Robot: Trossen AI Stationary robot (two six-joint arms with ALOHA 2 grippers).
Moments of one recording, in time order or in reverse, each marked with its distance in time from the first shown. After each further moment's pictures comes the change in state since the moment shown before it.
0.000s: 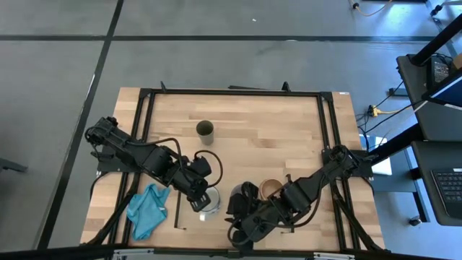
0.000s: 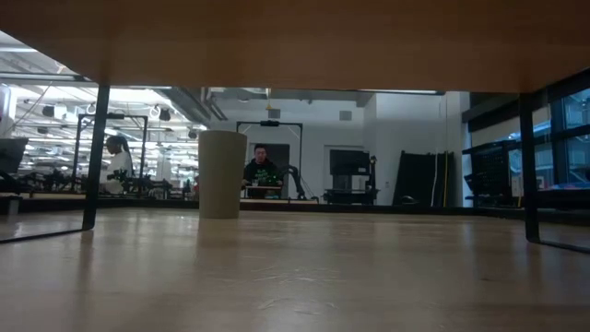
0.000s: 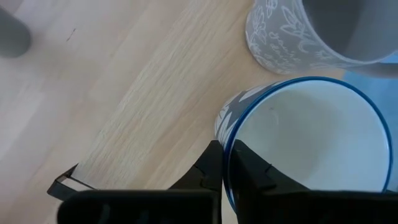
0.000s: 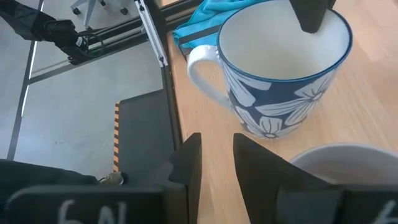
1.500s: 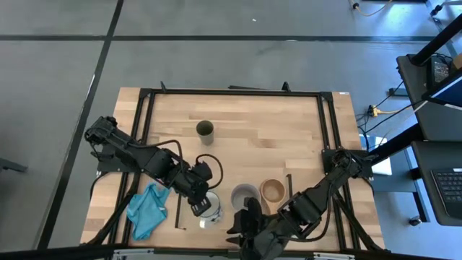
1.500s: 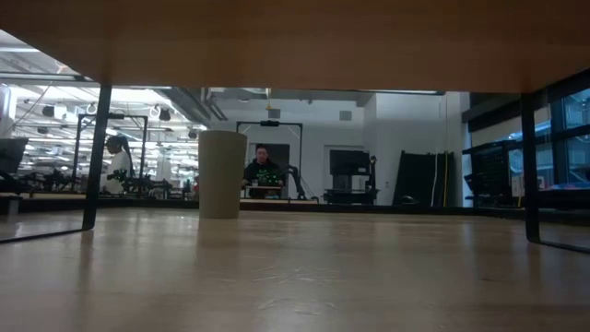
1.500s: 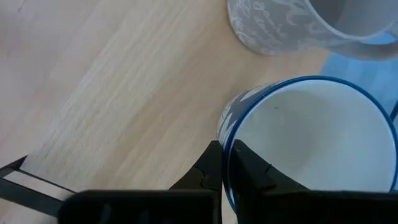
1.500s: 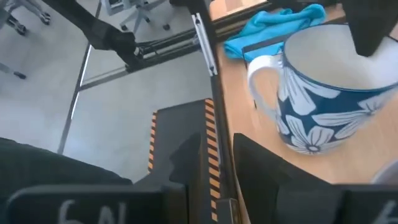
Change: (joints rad) left arm 0.001 -0.003 -0.094 0.112 0.083 -0.032; right arm 0.087 0.000 0.000 0.144 -0.003 0.002
